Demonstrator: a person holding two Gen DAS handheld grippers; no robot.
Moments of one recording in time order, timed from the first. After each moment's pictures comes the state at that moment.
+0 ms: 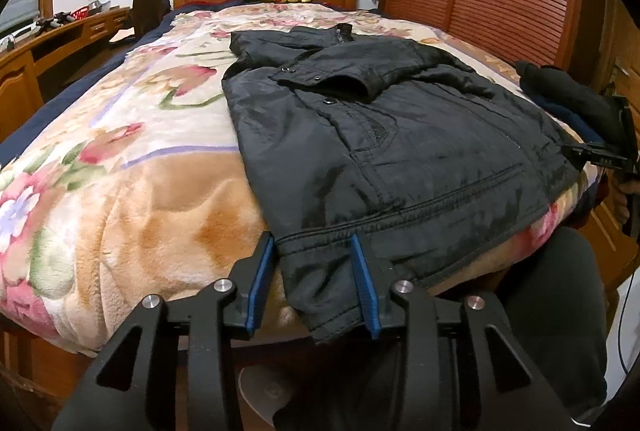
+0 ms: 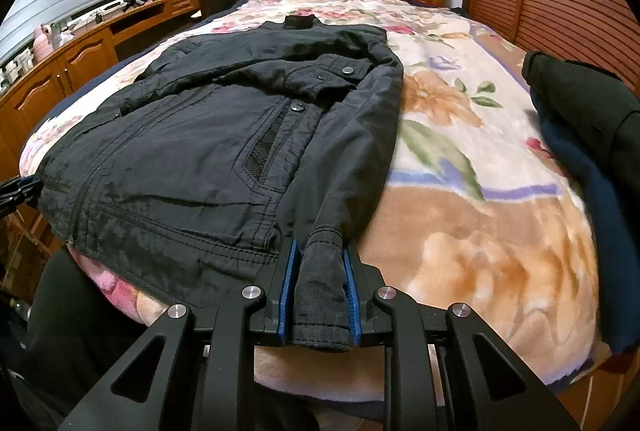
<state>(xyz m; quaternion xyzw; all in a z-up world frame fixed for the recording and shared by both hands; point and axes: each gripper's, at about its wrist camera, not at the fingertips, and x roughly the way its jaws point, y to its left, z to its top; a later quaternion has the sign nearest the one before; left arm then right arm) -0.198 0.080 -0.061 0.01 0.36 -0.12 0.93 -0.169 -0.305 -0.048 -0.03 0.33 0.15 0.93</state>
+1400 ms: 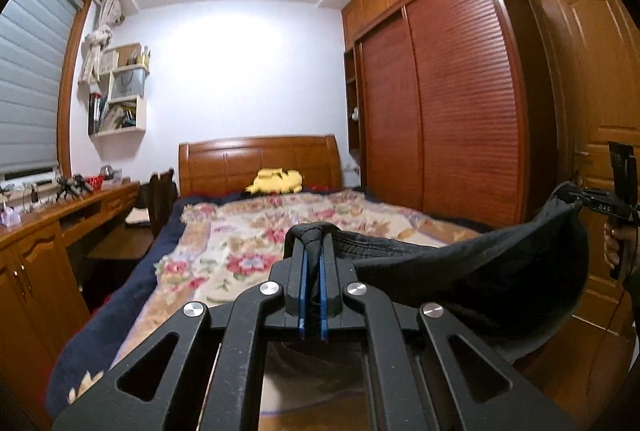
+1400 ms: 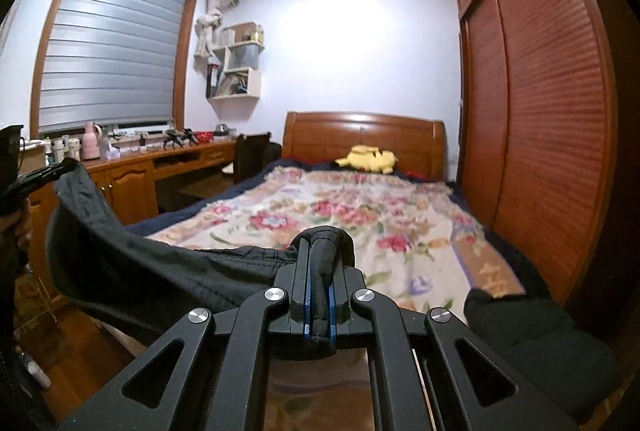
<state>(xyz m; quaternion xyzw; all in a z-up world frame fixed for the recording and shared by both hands) -0.269 0.107 0.229 0.03 0.05 -0.14 0.99 -0.370 -0.340 0.174 -0.02 0.03 0.17 0.98</state>
